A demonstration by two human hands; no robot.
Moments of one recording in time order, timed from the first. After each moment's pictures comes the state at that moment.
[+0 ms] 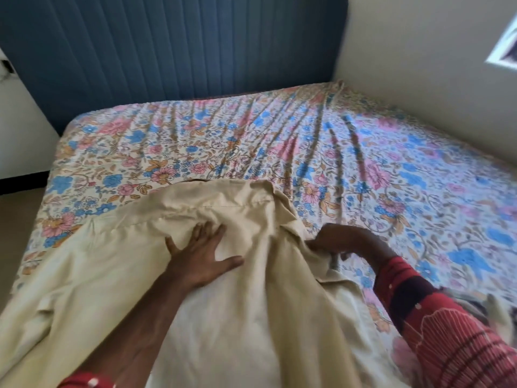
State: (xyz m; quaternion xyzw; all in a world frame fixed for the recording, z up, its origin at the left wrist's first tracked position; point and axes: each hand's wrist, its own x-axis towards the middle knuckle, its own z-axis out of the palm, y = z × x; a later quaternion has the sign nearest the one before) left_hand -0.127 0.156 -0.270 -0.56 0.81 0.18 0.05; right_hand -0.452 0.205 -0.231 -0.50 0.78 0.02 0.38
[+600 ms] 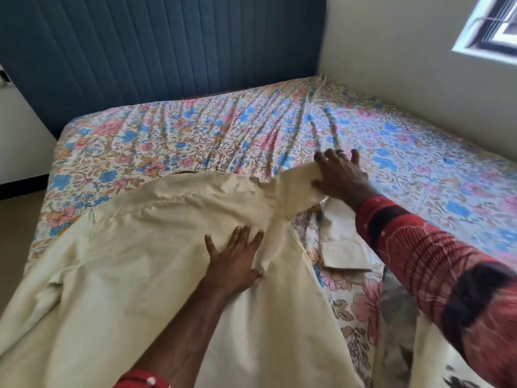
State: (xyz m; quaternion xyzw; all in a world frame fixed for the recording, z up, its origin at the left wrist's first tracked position) left_hand -0.210 0.256 -0.267 -0.47 0.88 0.10 0.06; right_hand -0.513 0.209 -0.174 -0.63 0.76 -0.01 -0.14
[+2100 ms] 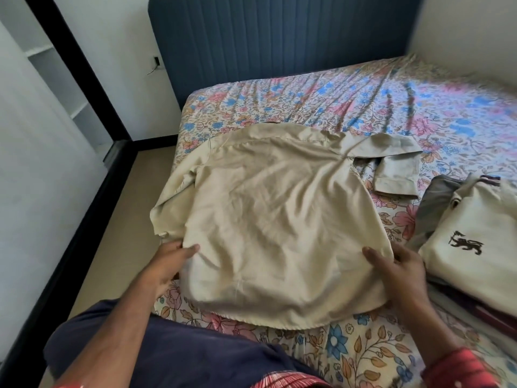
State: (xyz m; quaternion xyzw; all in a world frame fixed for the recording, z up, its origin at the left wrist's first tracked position) left_hand 0.087 0.510 -0.269 -0.71 0.37 0.50 -0.33; right_hand -0.333 0.596 -0.256 -0.33 0.70 -0.52 0.37
